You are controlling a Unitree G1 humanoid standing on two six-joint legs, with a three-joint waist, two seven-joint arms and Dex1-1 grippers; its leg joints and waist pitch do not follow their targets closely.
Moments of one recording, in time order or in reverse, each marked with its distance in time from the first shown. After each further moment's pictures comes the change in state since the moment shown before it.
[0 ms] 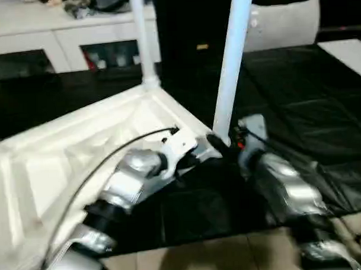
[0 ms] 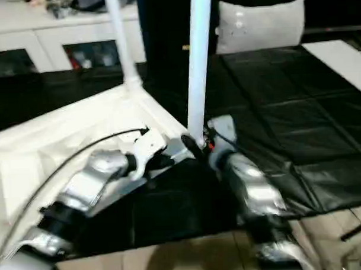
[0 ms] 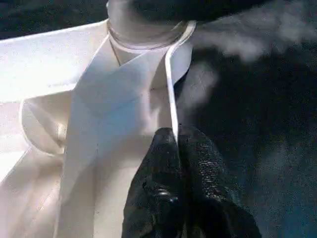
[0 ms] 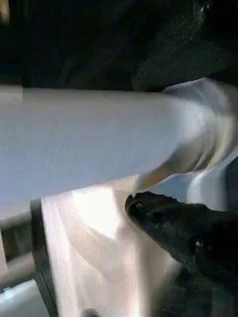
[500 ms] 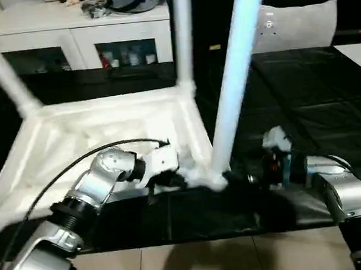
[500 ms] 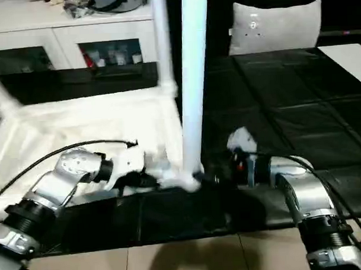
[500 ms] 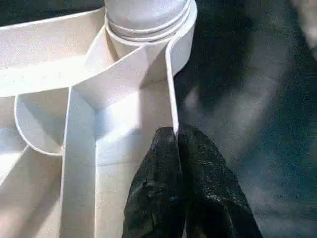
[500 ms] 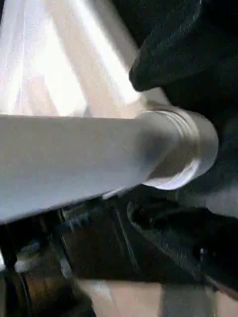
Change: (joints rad) left arm -0.004 0.186 -0.090 0.048 -0.046 -0.306 -0.418; right arm 0.007 -0.297 0.127 -0.071 0.072 0.013 0.612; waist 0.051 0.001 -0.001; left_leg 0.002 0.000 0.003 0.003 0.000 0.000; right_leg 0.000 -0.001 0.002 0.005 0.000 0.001
